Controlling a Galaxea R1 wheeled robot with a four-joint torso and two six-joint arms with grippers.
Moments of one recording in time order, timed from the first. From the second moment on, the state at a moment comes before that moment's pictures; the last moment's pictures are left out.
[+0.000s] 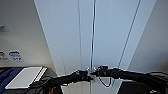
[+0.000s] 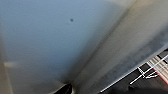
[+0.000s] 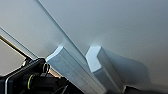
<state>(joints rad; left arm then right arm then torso) 0.46 2.91 -2.06 0.38 0.27 -0.50 -0.39 2.73 -1.78 -0.48 -0.24 0.69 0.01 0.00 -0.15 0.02</state>
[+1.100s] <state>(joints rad) 0.48 2.84 -1.85 0.50 0.35 -0.50 -0.45 2.64 -1.60 -0.52 -0.20 0.67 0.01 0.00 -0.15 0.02</state>
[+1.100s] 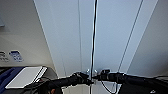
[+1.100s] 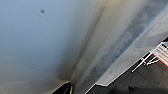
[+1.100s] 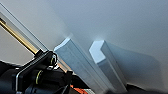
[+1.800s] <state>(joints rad) 0.74 2.48 -1.41 0.66 0.15 -0.46 -0.57 2.49 -1.40 -0.57 -0.07 0.63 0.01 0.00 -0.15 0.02</state>
